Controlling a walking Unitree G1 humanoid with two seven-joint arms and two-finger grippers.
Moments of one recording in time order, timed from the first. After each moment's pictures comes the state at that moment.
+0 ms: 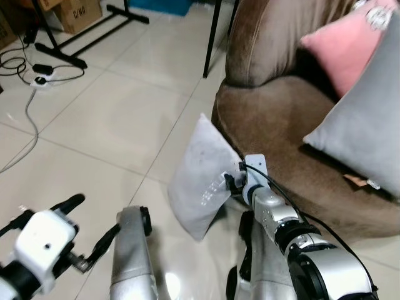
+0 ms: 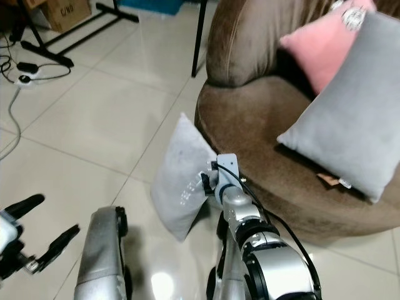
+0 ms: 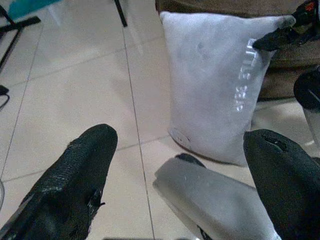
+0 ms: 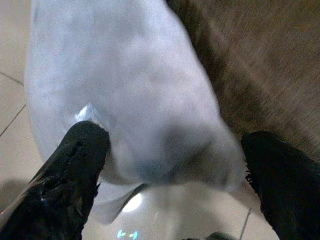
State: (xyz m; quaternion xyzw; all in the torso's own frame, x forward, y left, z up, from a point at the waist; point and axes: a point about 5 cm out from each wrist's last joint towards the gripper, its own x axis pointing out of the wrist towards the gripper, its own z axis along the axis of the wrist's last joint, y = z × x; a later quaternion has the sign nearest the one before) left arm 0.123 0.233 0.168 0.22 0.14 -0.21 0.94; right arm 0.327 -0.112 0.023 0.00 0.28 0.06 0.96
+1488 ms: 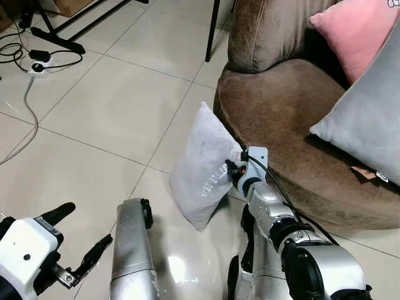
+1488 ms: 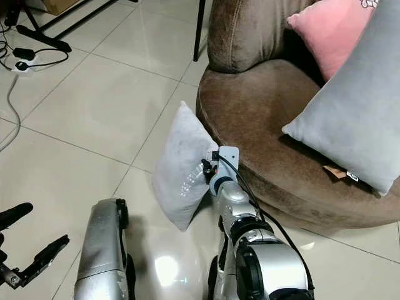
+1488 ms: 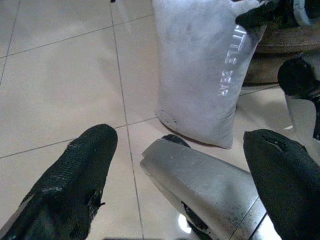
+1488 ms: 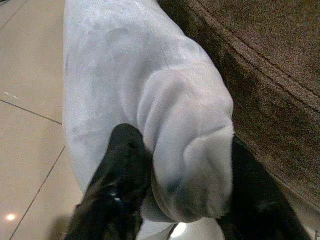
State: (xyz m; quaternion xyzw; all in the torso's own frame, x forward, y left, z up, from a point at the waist) left arm 0.109 0.236 0.180 0.20 0.16 -0.22 0.94; right arm 0.336 -0.099 0.040 0.09 0.21 0.07 0.97
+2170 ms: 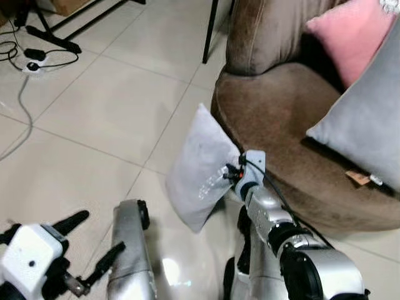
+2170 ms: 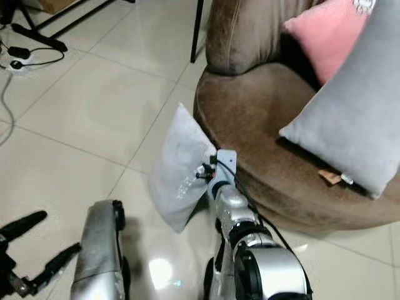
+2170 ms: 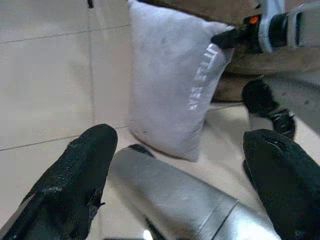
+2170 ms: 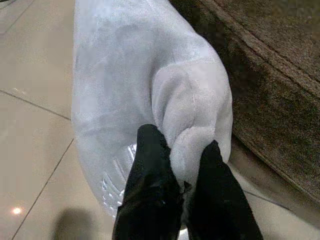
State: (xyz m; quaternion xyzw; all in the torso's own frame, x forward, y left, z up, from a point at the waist) left arm 0.103 0.223 0.172 0.13 0.17 -0.25 0.94; right arm 0.328 -0.092 0.032 0.11 0.21 0.10 0.97
